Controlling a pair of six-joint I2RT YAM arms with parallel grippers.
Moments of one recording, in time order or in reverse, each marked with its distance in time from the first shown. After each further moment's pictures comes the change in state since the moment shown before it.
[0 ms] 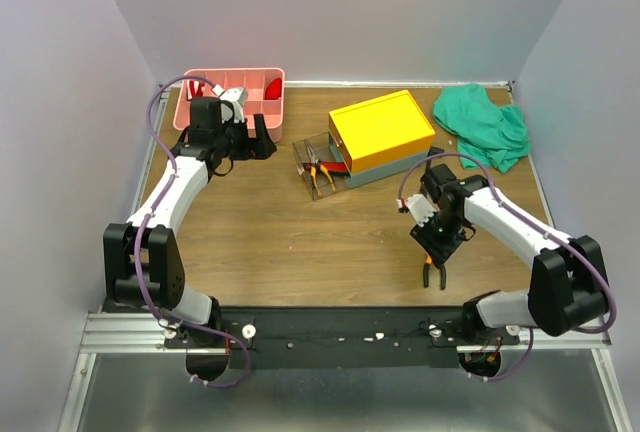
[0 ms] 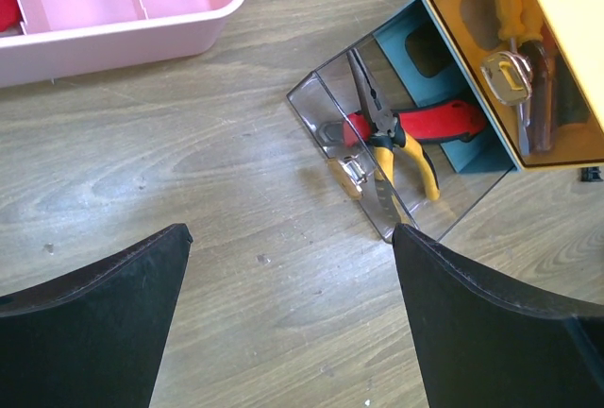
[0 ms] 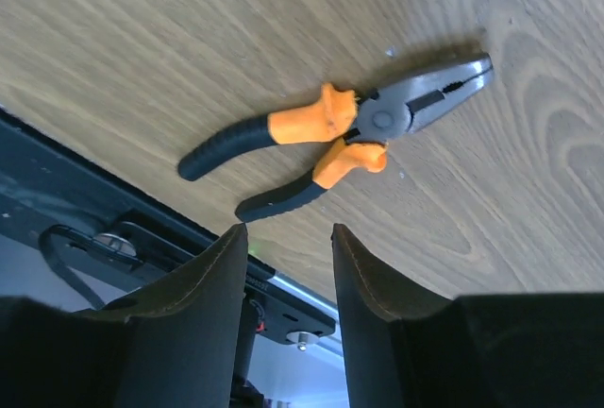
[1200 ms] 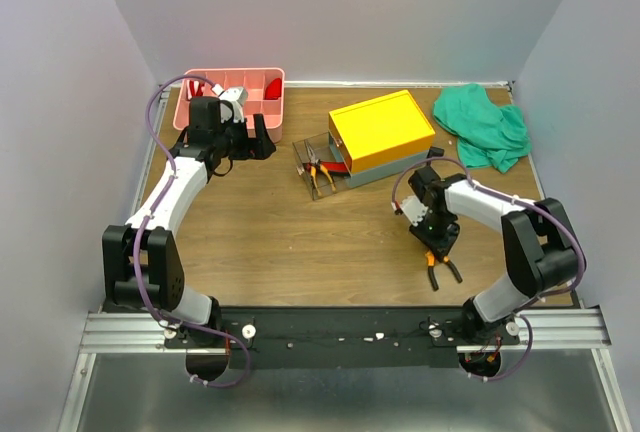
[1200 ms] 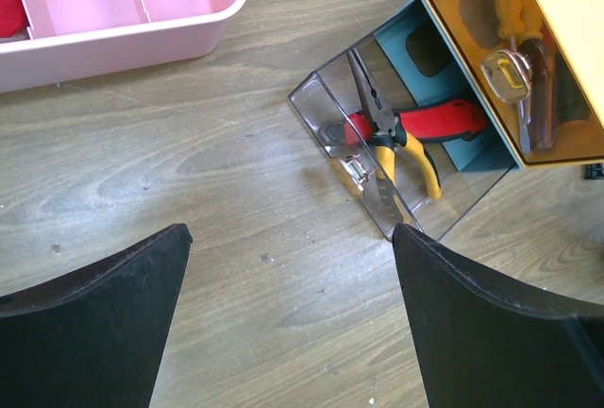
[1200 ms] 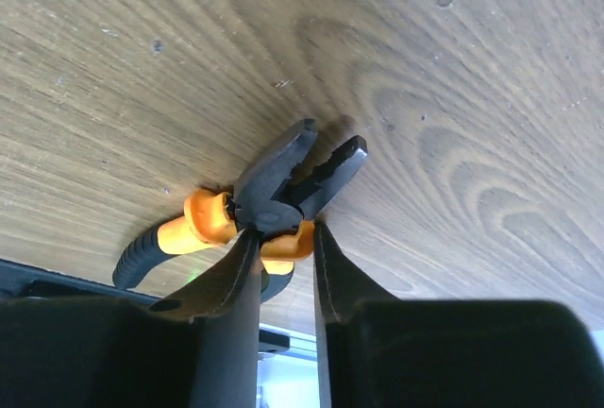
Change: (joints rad) left arm 0.000 -0.005 0.000 -0.005 -0.002 0.016; right arm -0.001 0.241 -0.016 0.174 0.173 -0.005
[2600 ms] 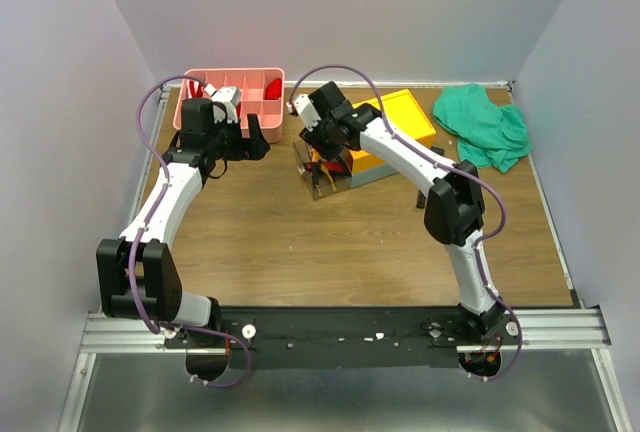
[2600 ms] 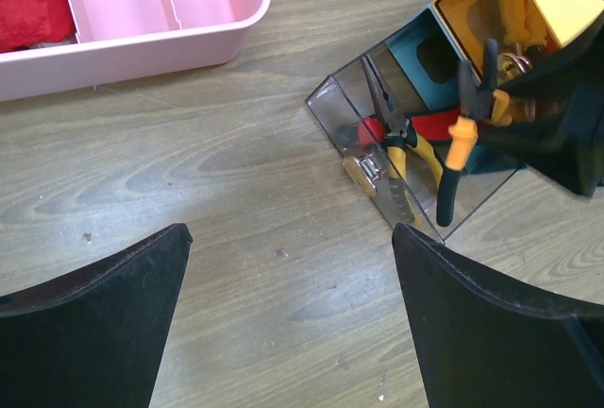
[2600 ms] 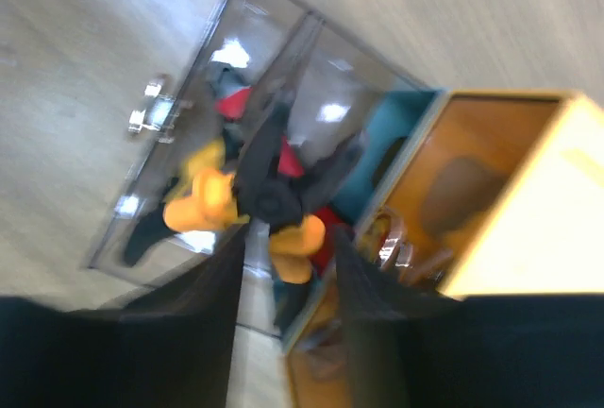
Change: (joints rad) left arm 0.021 -0.067 -0.026 -0.004 -0.019 0.018; right arm 0.331 0.607 1.211 0.119 -0.011 0.126
